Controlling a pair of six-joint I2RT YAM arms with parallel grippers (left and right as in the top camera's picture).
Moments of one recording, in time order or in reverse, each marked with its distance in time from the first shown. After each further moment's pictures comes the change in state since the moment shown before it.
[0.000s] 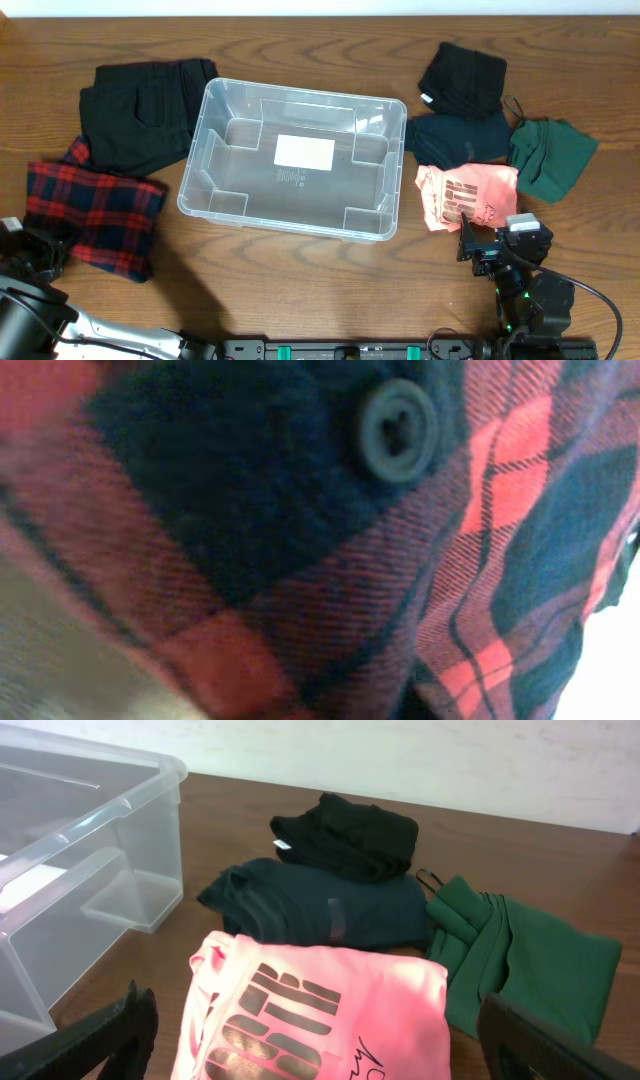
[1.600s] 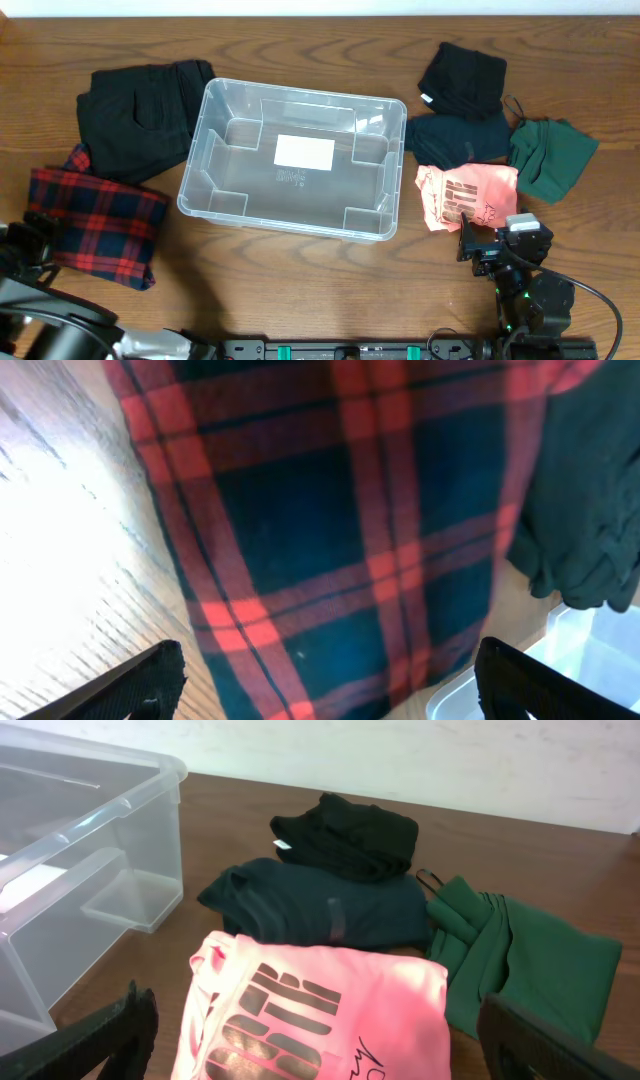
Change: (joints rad) left arm -0.041 -0.290 0.008 -0.210 -0.246 -0.171; right arm 0.000 0.000 0.000 0.000 0.000 0.000
